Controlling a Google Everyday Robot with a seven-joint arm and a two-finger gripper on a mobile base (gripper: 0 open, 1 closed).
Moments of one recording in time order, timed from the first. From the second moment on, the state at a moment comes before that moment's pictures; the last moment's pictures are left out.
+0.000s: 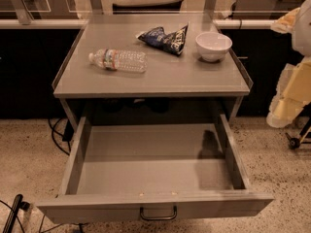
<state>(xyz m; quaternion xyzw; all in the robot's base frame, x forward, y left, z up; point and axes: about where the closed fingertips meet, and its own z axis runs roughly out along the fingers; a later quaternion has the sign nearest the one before) 0.436 -0.207 1.006 -0.60 0.77 -0.07 0.20</state>
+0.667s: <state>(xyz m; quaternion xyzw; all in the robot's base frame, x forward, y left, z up) 0.421 -0.205 0.999 -0.60 0.77 -0.08 0.20</state>
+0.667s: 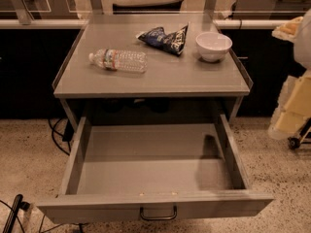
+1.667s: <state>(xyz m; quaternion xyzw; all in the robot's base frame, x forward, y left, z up) 0.369 -0.189 0.908 -0.62 0.75 0.01 0.21</state>
